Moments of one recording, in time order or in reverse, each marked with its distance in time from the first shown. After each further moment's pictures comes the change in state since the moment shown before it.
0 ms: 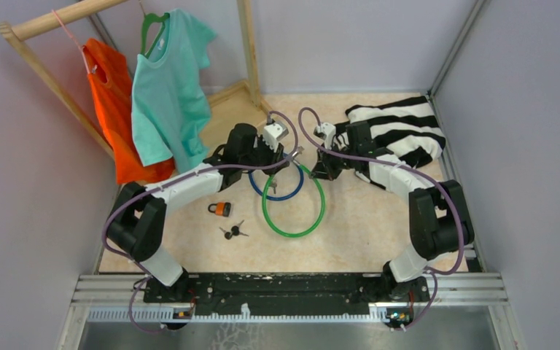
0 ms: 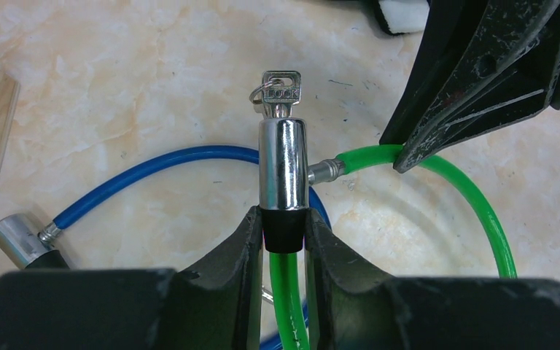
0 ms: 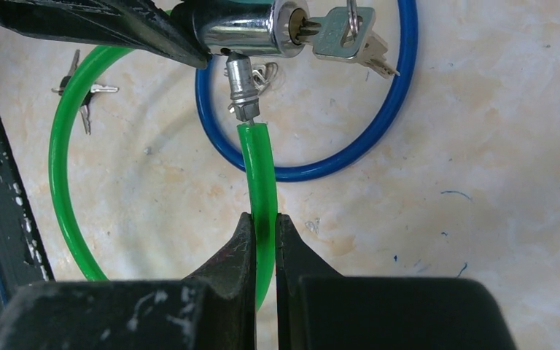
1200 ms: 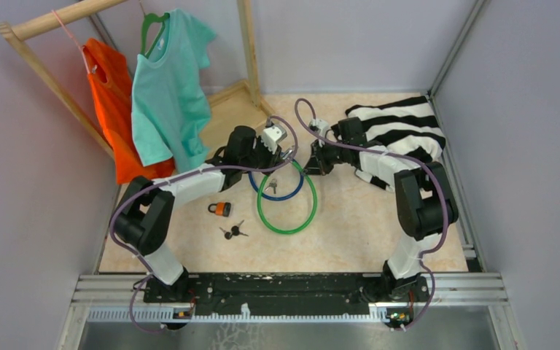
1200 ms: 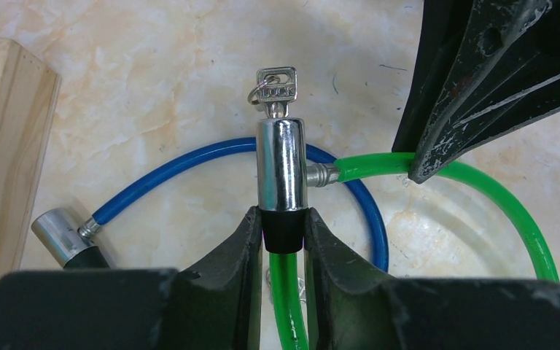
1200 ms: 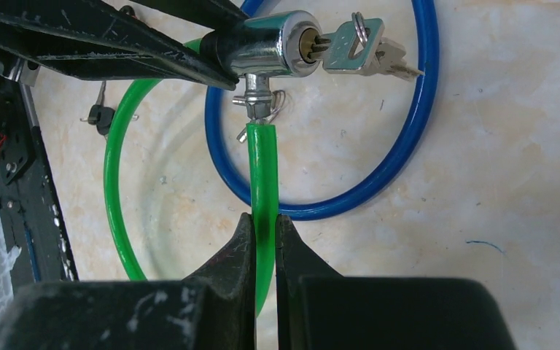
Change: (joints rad) left arm 0.028 0.058 -0.031 0.087 -0.024 0.076; right arm 0.007 0.167 0.101 0.055 -0.096 0.108
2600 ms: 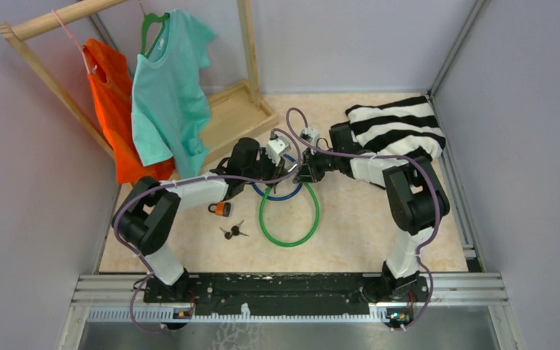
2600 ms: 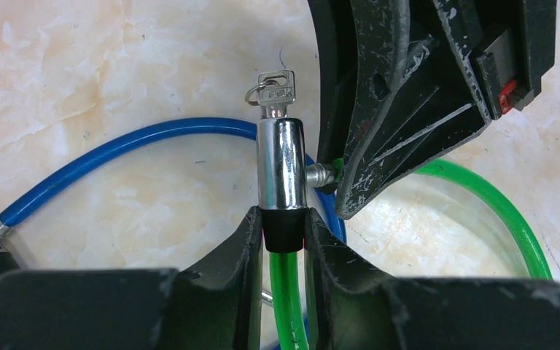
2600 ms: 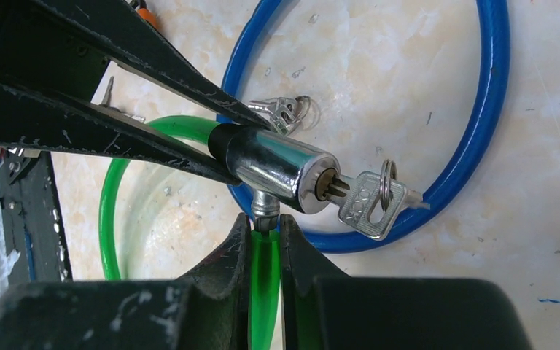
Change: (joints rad) left arm -0.048 0.011 -0.105 0.105 0.020 -0.029; right arm 0.060 0.074 -0.076 0.199 -0.018 0.076
